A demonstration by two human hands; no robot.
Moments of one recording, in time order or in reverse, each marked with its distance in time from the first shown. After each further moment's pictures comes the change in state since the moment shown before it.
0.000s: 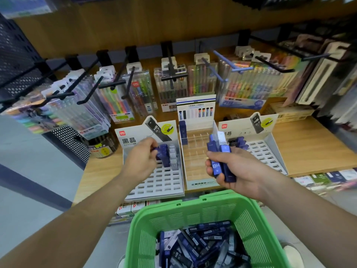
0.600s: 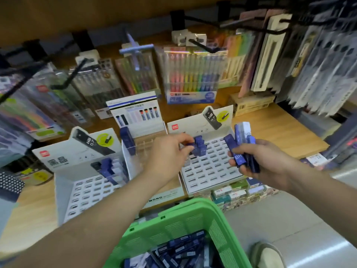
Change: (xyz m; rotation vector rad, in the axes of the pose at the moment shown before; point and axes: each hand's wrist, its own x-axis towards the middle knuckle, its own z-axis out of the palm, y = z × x) left_hand 0.036 0.171 0.096 -0.237 -0.045 0.227; right_hand 0.035 -0.007 -0.174 0.062 0.224 -0.140
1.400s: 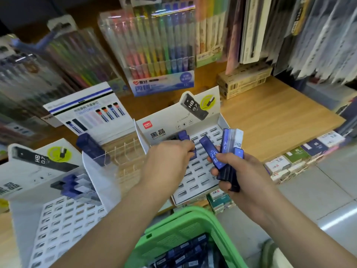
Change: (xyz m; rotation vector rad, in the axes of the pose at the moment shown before) left_hand 0.016 0.011 0.050 0.514 -0.228 0.212; right_hand 0.029 0.068 0.011 0.428 0.039 -0.072
